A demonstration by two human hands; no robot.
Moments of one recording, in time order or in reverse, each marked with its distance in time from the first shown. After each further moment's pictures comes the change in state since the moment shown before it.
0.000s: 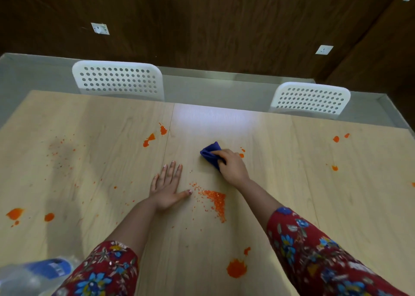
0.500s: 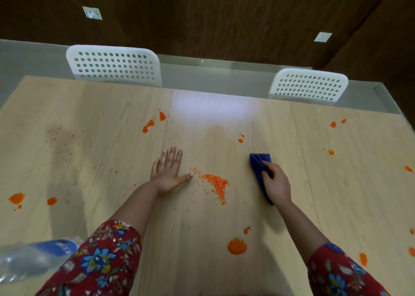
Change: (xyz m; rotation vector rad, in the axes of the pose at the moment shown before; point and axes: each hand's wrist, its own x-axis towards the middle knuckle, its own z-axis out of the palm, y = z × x) left_hand 0.001 -0.002 0.002 -0.014 0.015 0.020; right_hand -0.110 0.071 -0.034 0.164 0.253 0.379
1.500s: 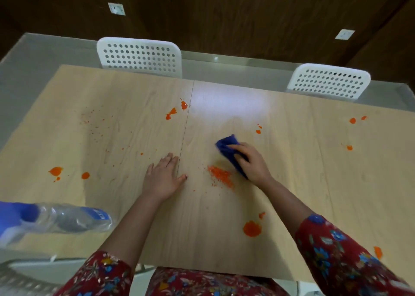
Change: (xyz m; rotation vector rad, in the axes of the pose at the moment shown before) left_hand -0.086 -0.031 0.012 0.018 0.292 -0.149; right_hand -0.016 -0.080 0.051 0.051 -0.288 -0.493
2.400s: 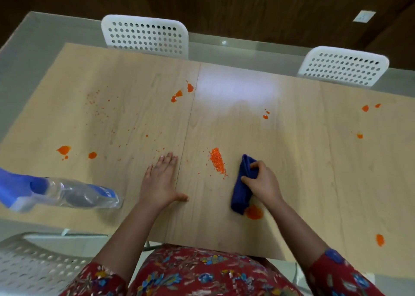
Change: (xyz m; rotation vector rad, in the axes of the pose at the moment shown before) left_hand -0.053 -0.015 0.023 0.046 -0.045 -0.036; right_hand -0.080 -0.007 0.019 -0.036 -0.029 0.590
